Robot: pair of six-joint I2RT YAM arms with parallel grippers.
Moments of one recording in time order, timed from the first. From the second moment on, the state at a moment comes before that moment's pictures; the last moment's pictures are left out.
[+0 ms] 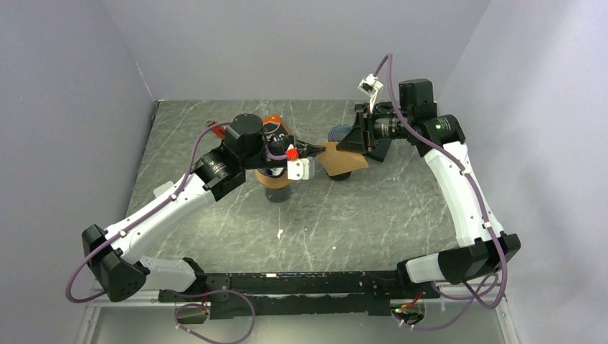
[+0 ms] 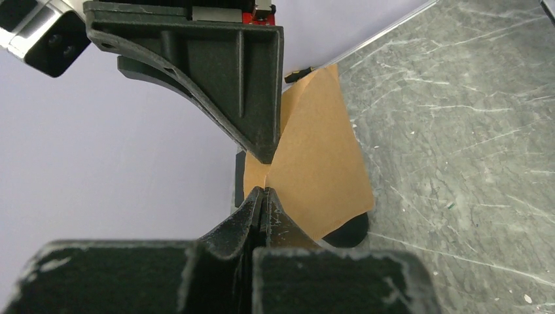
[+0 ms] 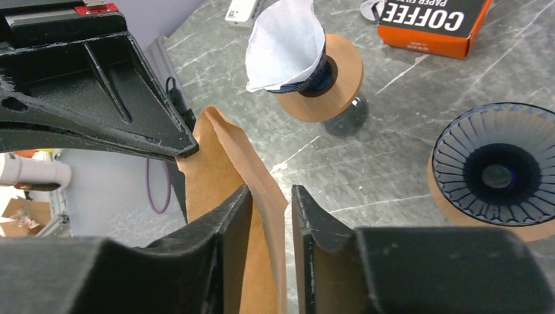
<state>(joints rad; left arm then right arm) -0.79 1.29 1.30 -0.14 0.60 0.85 0.25 1.38 1.62 -0.90 -0.88 -0.04</state>
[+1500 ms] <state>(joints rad) -0.71 1.77 1.95 -0.46 0.13 -0.22 0.17 1.48 1.61 -0.68 -0.35 0.20</state>
